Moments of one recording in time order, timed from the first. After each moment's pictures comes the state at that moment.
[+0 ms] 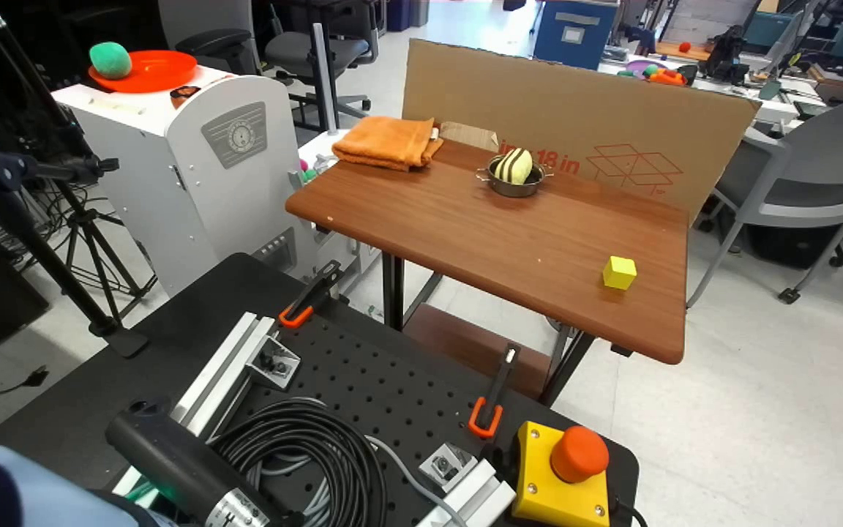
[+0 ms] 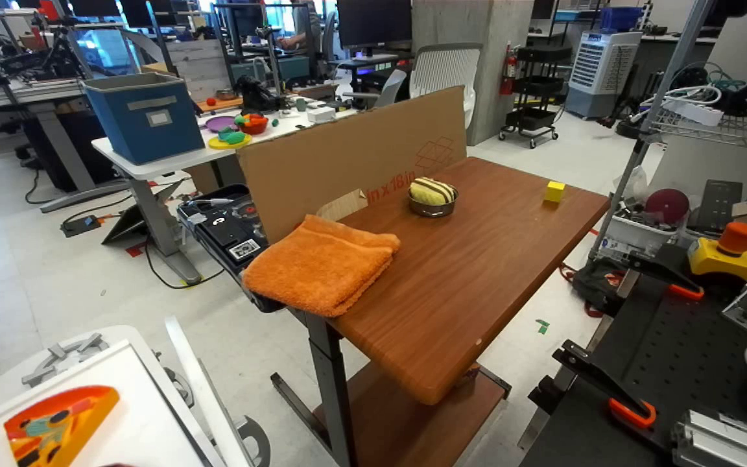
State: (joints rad) arm 0.01 -0.60 0.01 -2.52 -0.02 1.91 0.03
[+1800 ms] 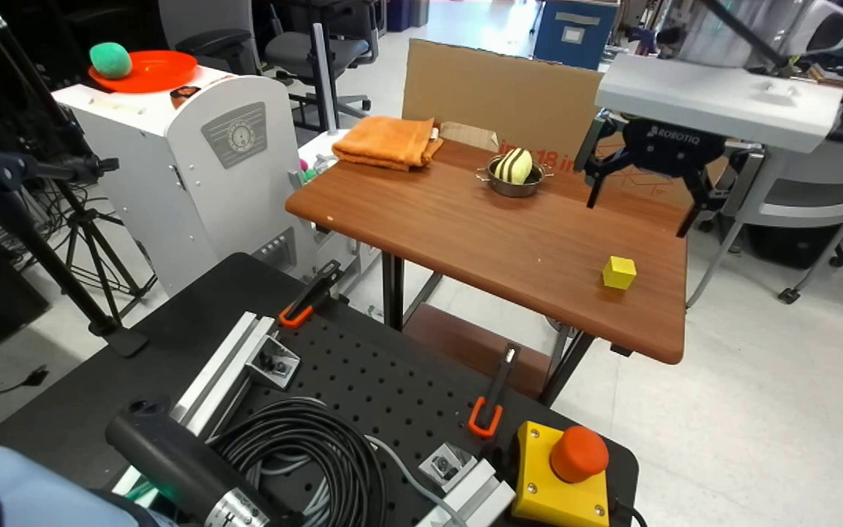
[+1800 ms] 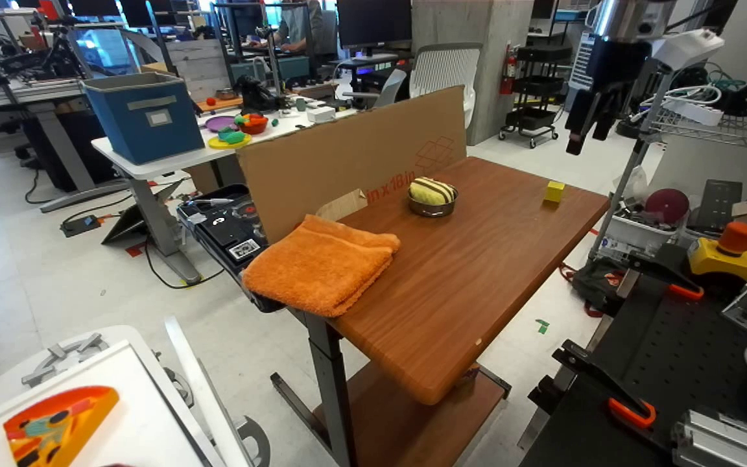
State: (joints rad) arm -0.13 0.15 -0.19 -2.32 -0.04 2.54 -0.24
